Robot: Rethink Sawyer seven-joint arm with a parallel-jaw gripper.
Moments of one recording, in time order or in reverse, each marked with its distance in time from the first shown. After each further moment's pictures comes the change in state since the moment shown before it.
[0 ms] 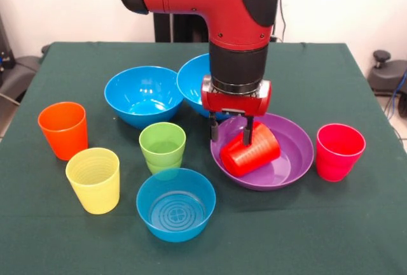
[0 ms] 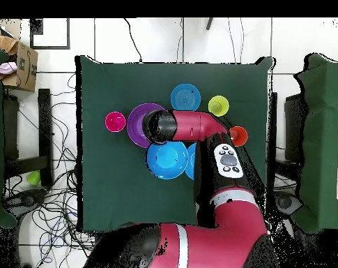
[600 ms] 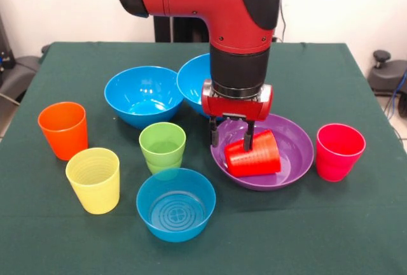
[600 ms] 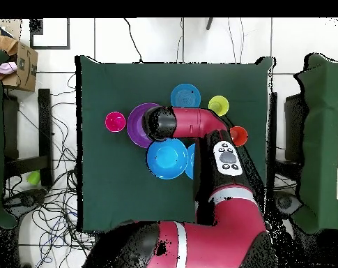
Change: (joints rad) arm 0.003 0.010 0.001 -0.023 -0.001 0.000 0.000
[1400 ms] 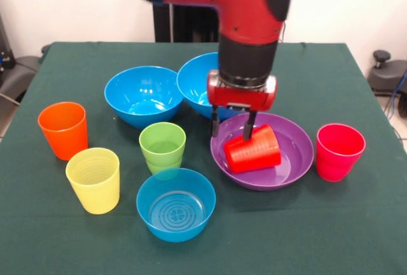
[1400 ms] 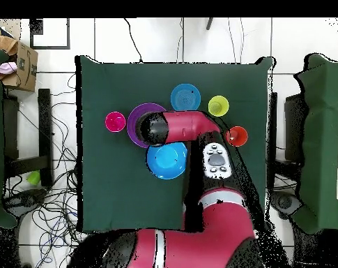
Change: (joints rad) arm 0.078 -0.033 -0.059 0.021 -0.098 0.000 0.000
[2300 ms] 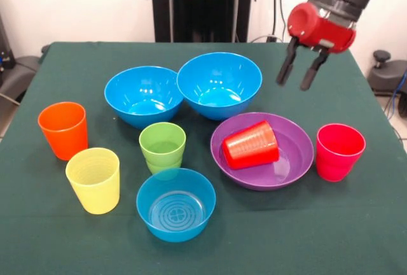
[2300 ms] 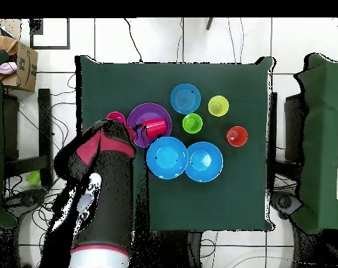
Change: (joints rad) arm 0.478 -0.136 -0.267 0.005 -0.305 0.000 0.000
